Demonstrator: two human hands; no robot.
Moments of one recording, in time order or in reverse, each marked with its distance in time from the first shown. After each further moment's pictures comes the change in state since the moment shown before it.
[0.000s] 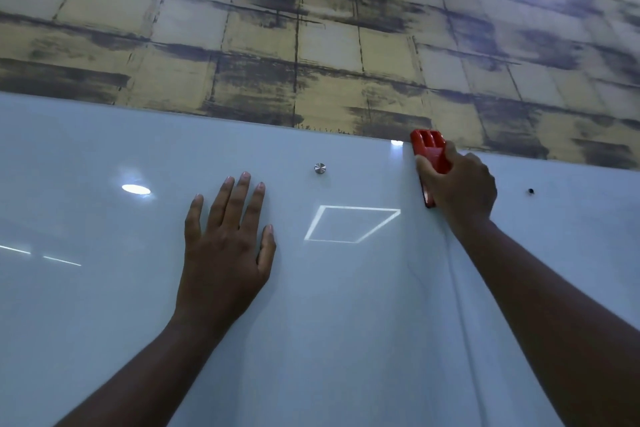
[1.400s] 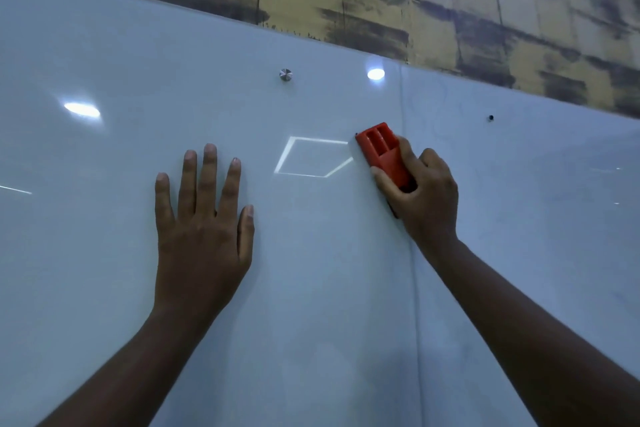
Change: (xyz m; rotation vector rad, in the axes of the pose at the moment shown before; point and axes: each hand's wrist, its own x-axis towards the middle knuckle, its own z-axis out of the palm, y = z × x) left_hand -0.093 0.049 -0.023 -0.067 -0.101 -0.057; right_hand -0.138 0.037 -0.041 0.052 -0.097 -0.243
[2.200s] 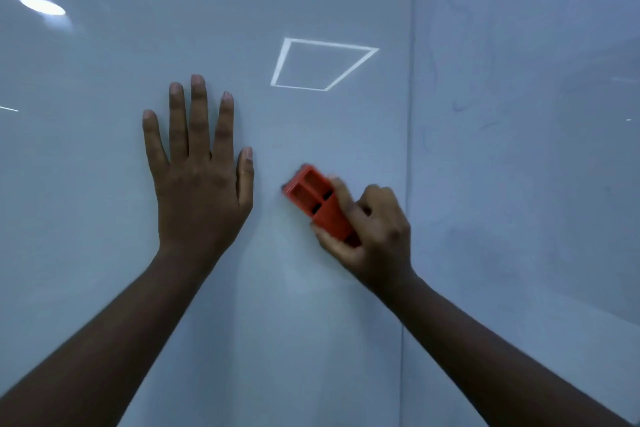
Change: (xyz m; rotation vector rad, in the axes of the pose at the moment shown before) left_hand -0.068 0.022 -0.018 -0.034 -0.141 -0.007; right_hand -0.201 -0.056 -0.026 0.076 -0.101 -0.252
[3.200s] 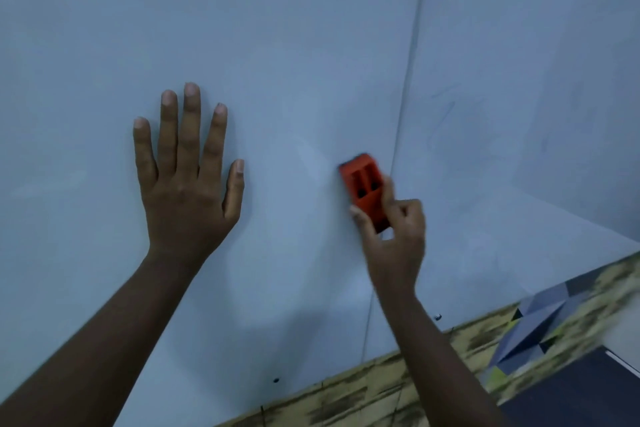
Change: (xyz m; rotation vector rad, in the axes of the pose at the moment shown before) left_hand -0.170 0.012 -0.009 -0.078 -0.119 0.070; right_hand -0.179 -0.051 -0.064 0.074 -0.228 0.828
